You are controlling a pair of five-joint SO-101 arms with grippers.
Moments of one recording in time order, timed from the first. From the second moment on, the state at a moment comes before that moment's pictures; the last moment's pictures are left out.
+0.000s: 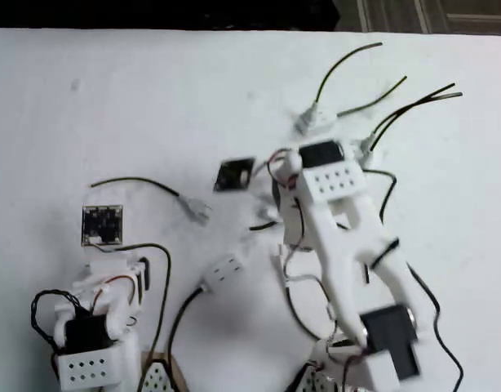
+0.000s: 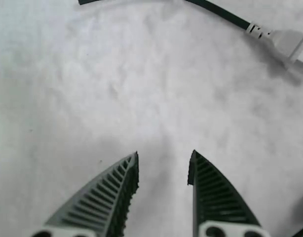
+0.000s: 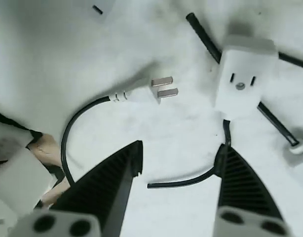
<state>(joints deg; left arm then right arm) -14.7 -103.7 97.1 71.3 -5.8 -19.4 -9.4 20.3 90.3 66.2</state>
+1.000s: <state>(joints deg) -14.7 -103.7 97.1 71.3 -5.8 -29.0 -21.6 58.7 57.1 89.5</state>
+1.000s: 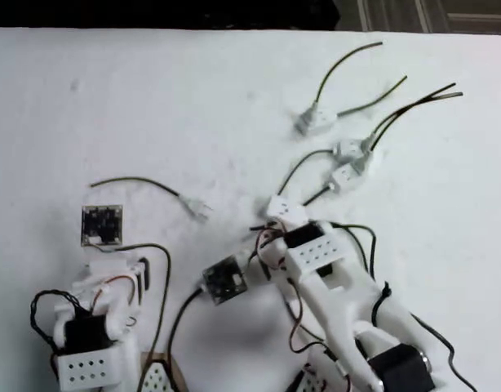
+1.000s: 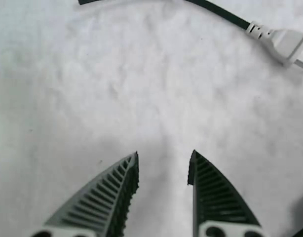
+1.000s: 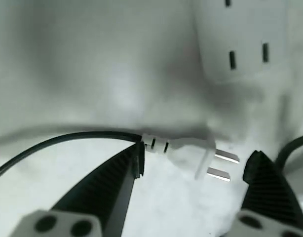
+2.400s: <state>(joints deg) -14.7 -103.7 97.1 71.3 -5.8 -6.9 -6.6 44.2 52.6 61.7</state>
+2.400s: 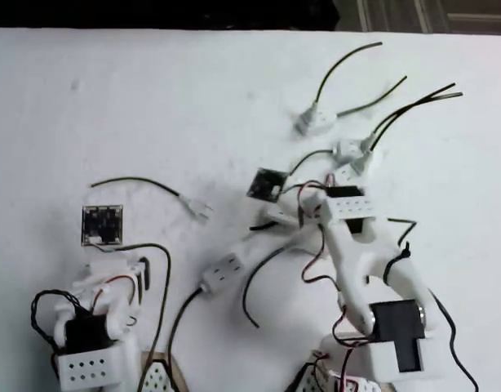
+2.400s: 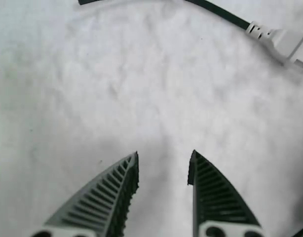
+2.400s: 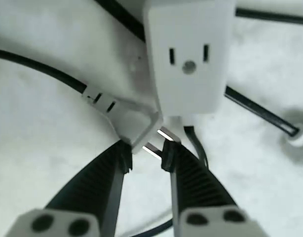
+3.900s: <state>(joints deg) -14.7 -103.7 97.1 71.3 -5.8 -14.7 -57.5 45.2 80.1 55.2</state>
